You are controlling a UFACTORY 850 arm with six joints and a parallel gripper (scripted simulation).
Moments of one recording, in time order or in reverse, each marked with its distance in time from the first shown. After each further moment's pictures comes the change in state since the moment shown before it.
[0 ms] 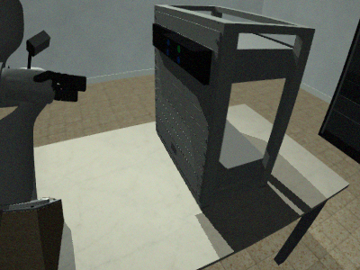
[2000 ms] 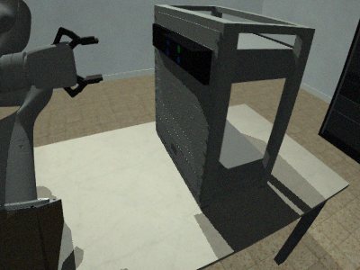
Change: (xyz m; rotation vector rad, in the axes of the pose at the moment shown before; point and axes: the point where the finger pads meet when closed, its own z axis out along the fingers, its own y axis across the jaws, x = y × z) arm 0.077 0.010 0.040 -0.353 0.036 -0.889
